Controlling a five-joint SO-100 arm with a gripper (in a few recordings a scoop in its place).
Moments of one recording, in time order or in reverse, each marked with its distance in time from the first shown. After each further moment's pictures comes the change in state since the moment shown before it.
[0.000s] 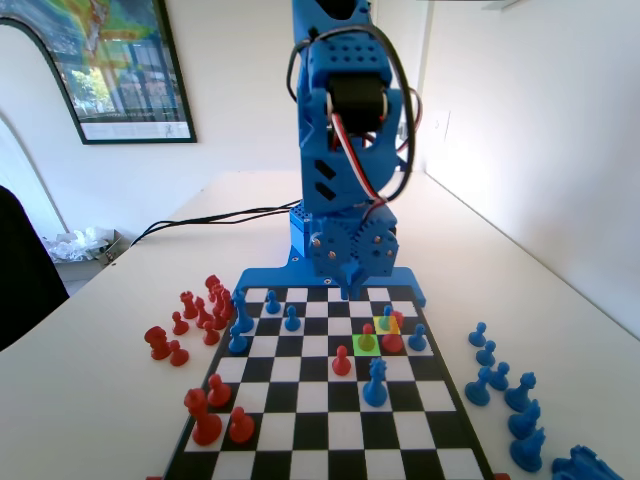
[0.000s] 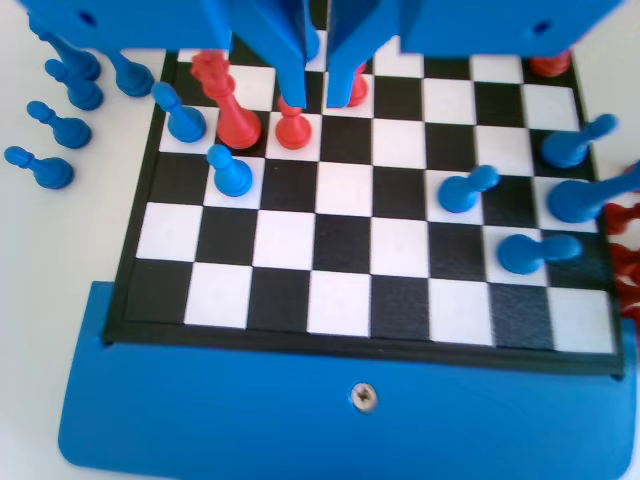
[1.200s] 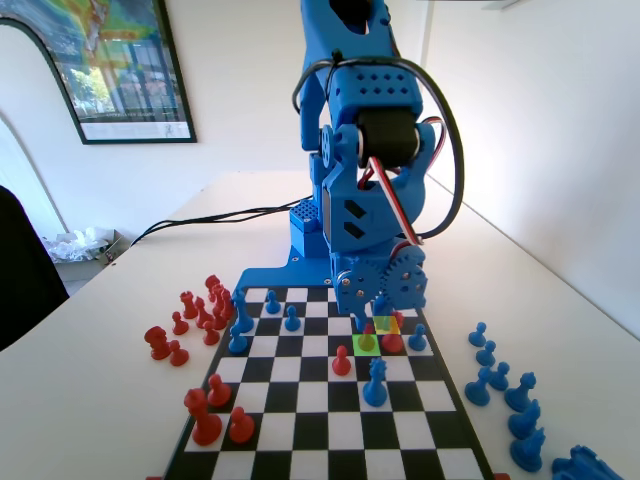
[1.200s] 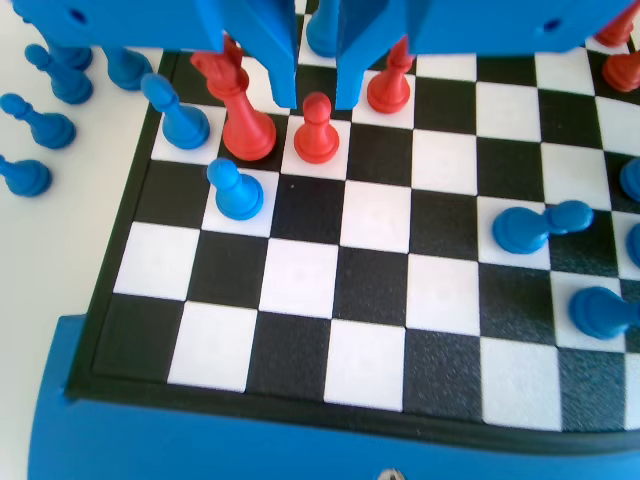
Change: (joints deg) arm -2.3 -12.2 -6.7 -5.4 -0.5
